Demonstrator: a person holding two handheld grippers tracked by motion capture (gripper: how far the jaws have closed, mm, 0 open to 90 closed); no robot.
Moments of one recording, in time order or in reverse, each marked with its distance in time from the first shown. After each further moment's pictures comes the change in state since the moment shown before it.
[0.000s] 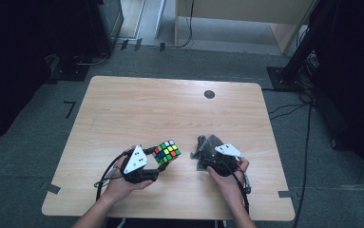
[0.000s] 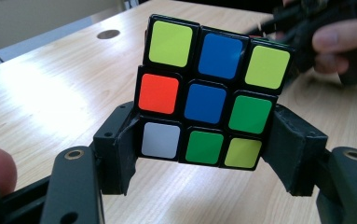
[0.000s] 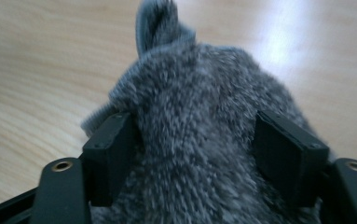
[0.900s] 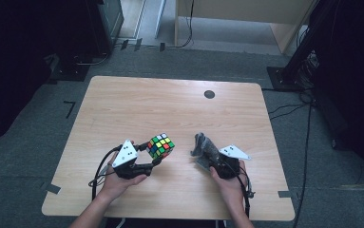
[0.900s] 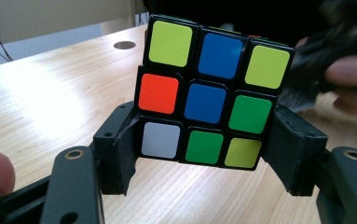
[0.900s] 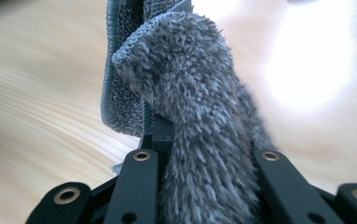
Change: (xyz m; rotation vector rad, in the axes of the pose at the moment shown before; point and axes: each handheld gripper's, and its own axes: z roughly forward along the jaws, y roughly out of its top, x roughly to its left) left arm 0.012 0.001 -0.010 -0.047 0.004 -0.077; right arm 0.008 0.010 -0.032 -0.133 0.163 0.027
